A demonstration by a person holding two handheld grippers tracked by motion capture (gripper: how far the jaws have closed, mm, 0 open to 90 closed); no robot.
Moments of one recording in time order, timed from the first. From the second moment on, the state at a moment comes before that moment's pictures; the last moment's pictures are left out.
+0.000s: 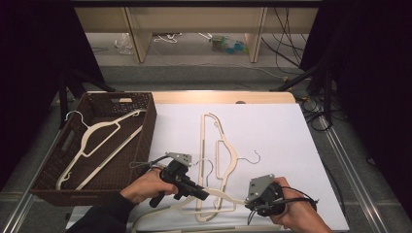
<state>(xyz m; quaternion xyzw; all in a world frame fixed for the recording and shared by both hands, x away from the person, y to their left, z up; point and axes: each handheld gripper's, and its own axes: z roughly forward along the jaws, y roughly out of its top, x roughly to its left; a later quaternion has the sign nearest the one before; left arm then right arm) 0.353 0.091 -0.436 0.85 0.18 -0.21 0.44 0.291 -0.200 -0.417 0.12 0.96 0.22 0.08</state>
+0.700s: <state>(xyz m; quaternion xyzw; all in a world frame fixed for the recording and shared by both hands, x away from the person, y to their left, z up) 0.360 0.115 -0.386 0.84 0.26 -0.08 0.48 0.292 -0.245 -0.379 0.31 0.86 0.36 0.16</state>
